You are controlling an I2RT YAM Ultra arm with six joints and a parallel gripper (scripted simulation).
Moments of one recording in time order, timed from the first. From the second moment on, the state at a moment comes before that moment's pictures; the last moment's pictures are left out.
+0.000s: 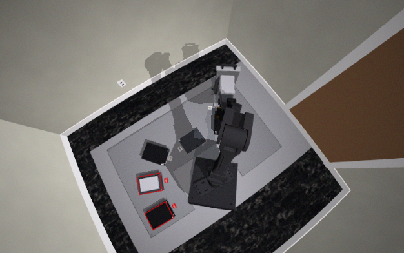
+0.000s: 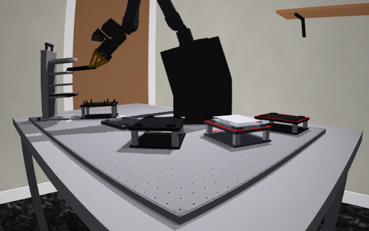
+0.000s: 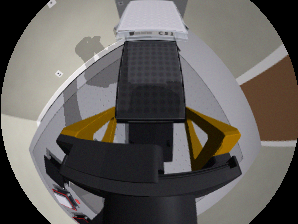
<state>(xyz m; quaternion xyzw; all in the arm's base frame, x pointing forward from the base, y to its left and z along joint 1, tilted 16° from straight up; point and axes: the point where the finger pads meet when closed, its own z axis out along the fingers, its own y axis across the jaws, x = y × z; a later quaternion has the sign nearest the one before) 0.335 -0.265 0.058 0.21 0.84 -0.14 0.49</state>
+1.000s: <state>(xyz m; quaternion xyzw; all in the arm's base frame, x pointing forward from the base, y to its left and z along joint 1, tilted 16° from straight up) 0.350 -0.273 0.059 0.21 0.84 -0.14 0.49</state>
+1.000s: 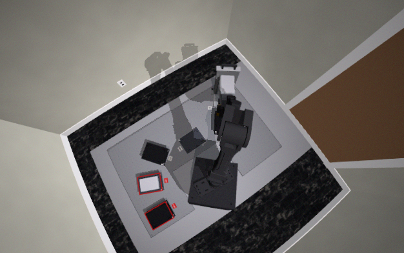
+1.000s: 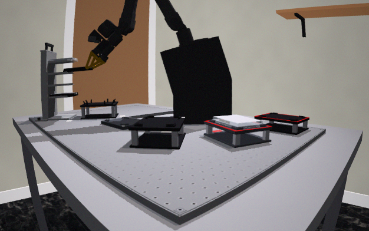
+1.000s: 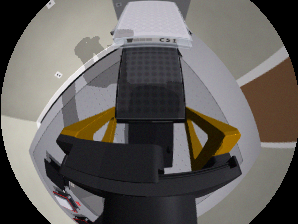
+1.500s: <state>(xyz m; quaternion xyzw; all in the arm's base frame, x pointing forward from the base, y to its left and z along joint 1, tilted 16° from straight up) 0.357 -0.278 0.058 0.21 0.84 -0.14 0.49</state>
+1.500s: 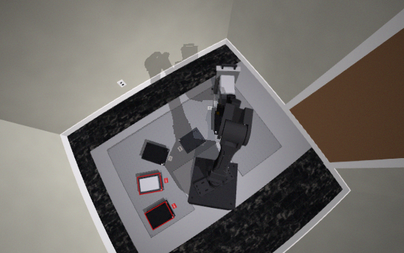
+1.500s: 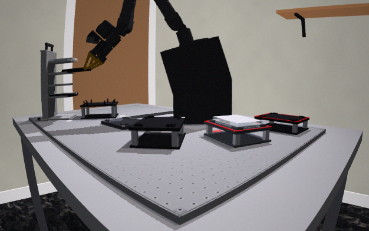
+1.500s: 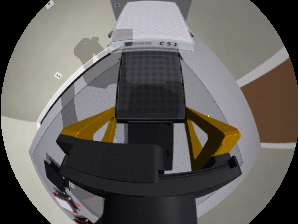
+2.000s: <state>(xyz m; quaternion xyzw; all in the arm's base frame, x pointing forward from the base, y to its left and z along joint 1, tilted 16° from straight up) 0.366 -0.283 0.058 0.21 0.84 -0.14 0.49</state>
